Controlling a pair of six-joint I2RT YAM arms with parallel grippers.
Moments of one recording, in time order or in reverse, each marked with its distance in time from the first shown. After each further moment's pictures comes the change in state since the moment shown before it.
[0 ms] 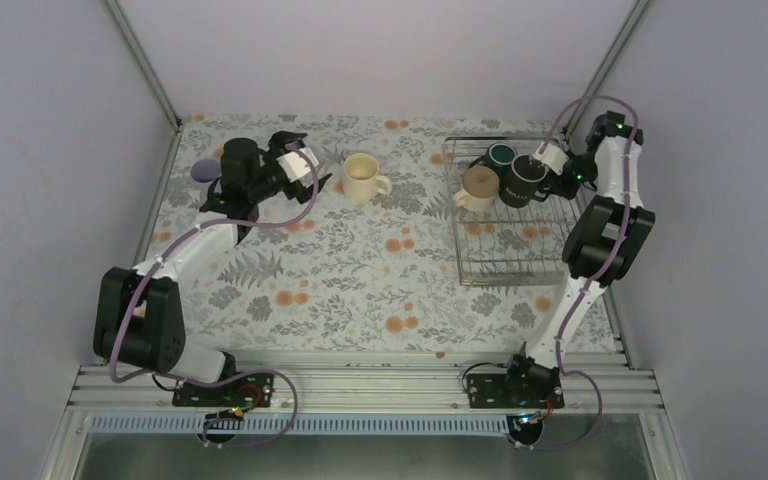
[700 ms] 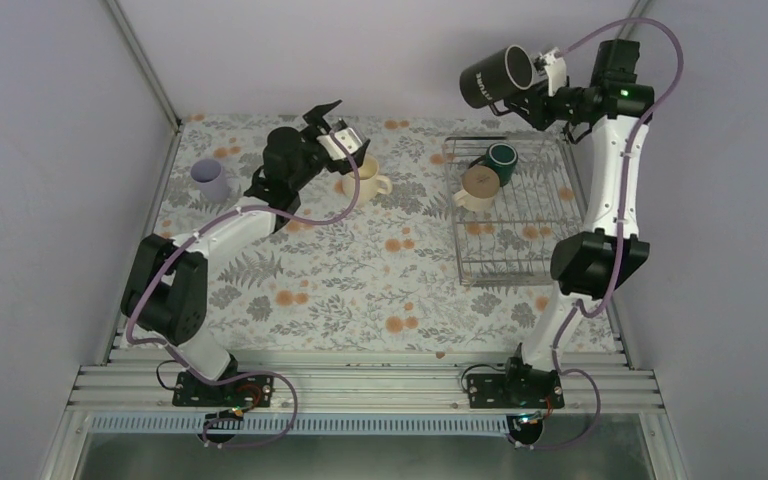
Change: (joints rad) left arm -0.210 0.212 0.196 0.279 -0.294 0.022; right arm 0.163 -0.209 0.362 0.021 -0.471 0.735
